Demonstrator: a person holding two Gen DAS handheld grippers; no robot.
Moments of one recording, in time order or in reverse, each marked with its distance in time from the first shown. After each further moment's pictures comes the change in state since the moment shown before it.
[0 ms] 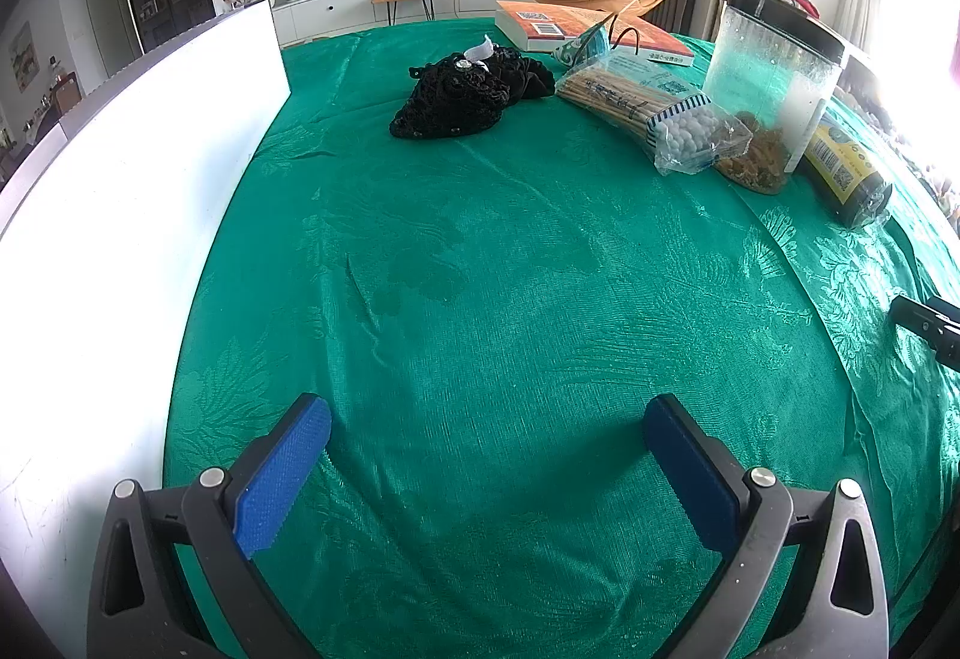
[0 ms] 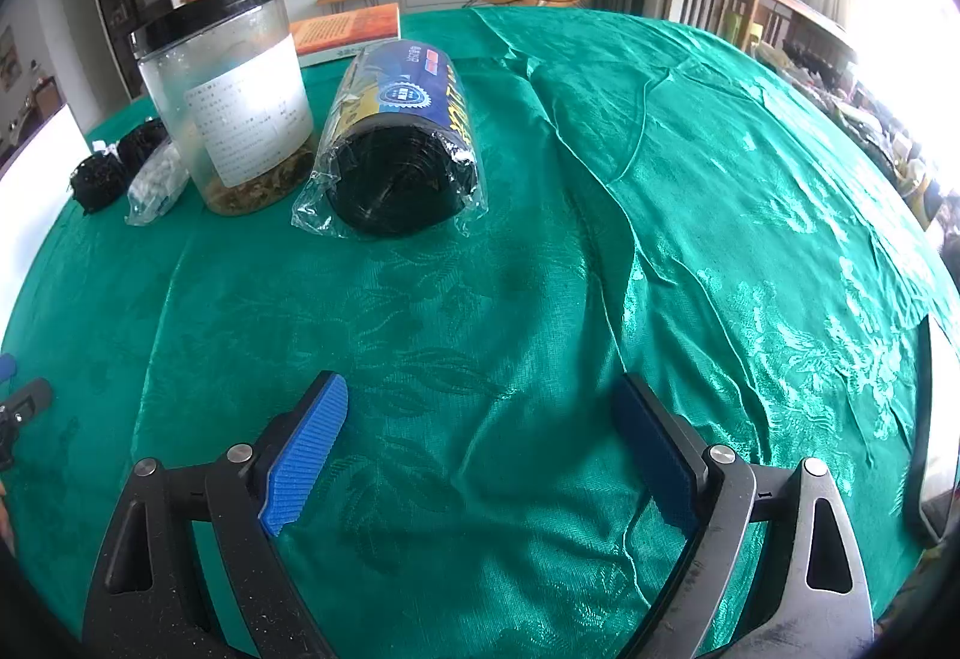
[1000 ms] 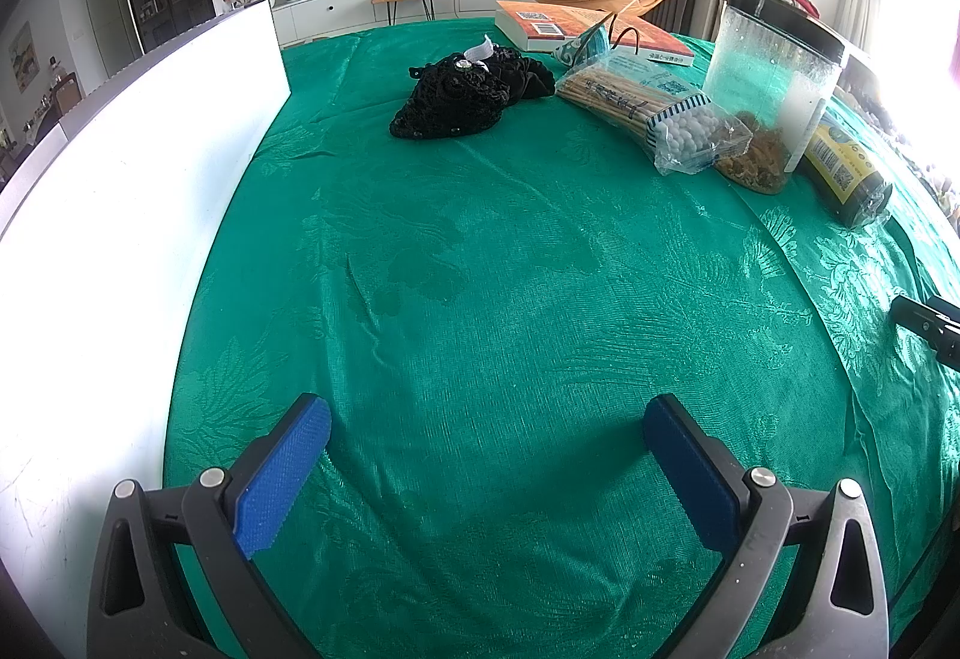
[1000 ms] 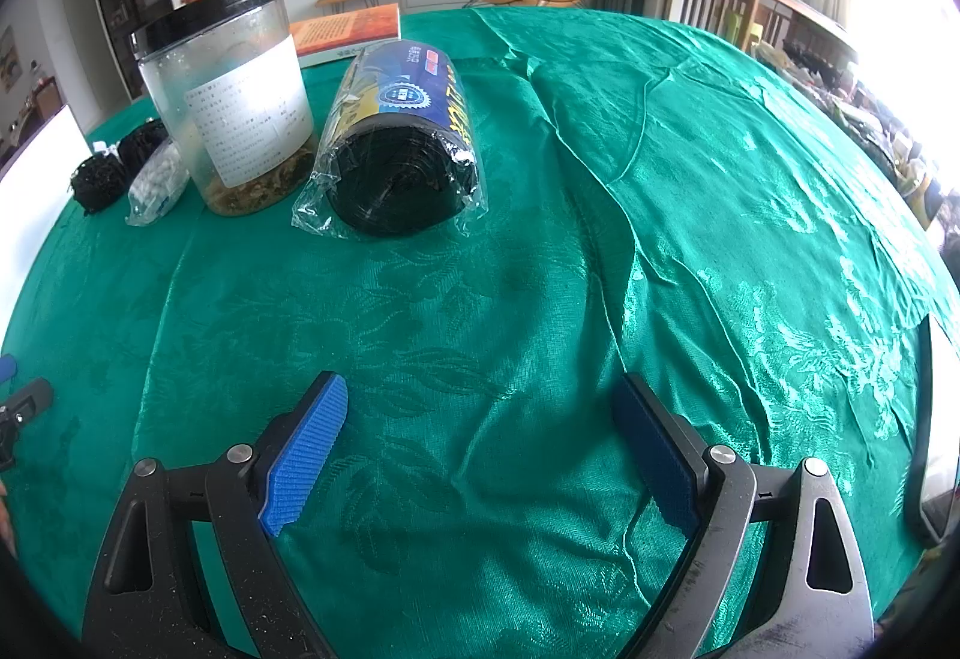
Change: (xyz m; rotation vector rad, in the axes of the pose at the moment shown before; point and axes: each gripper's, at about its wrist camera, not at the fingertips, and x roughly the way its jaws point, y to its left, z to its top) left arm -0.001 -0.003 0.000 0.000 0.000 0.000; right arm -0.001 0.000 0.000 0.000 0.000 0.003
